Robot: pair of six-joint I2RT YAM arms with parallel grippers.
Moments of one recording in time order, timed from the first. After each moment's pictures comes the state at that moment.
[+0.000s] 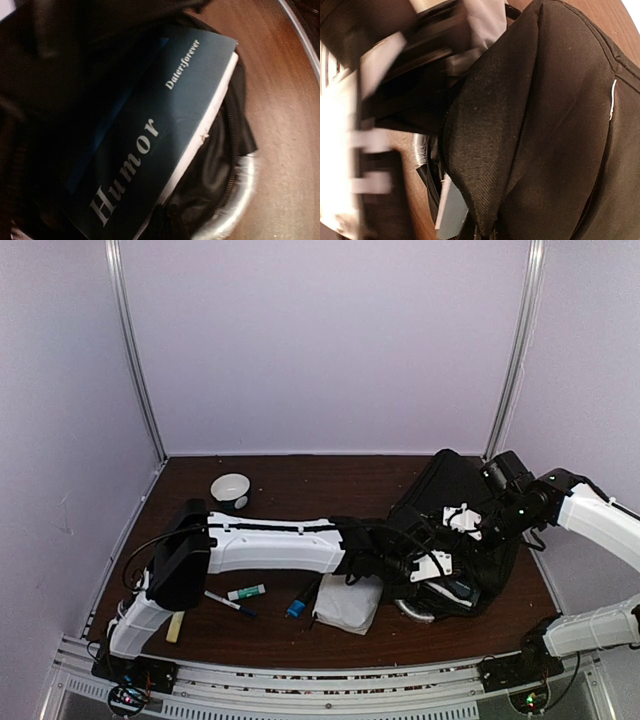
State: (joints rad) left arm -1.27 2.36 2.00 -0.47 -0.02 0.51; right arm 0.45 1.13 0.95 -0.94 -0.29 -0.79
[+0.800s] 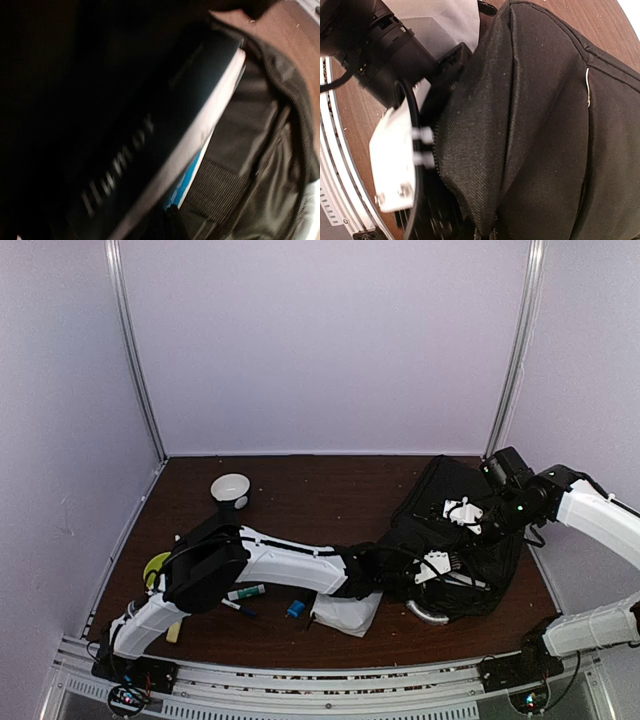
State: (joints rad) left arm -1.24 2.48 1.87 0.10 -0.07 0.45; right arm 0.43 1.14 0.97 -0.94 -0.24 -0.73
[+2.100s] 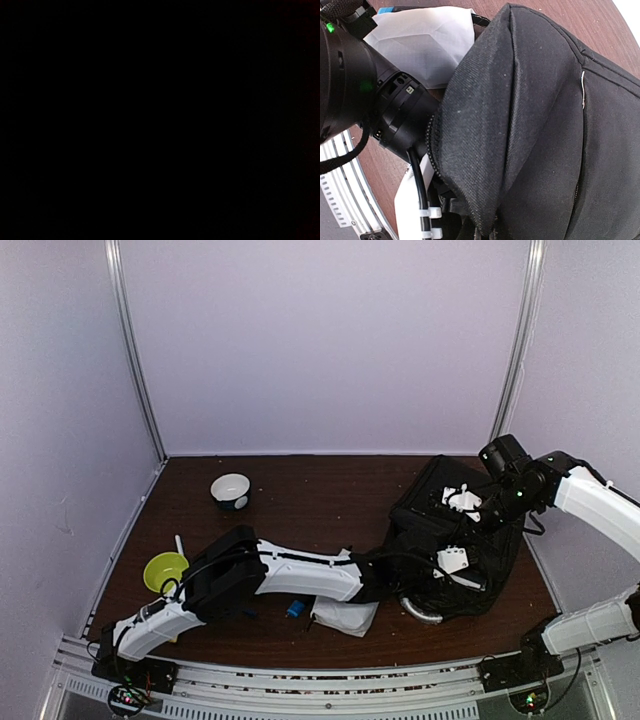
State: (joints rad) left arm -1.26 2.61 2.05 0.26 -0.19 0.58; right arm 0.41 1.20 1.07 -1.00 -0.29 -0.72
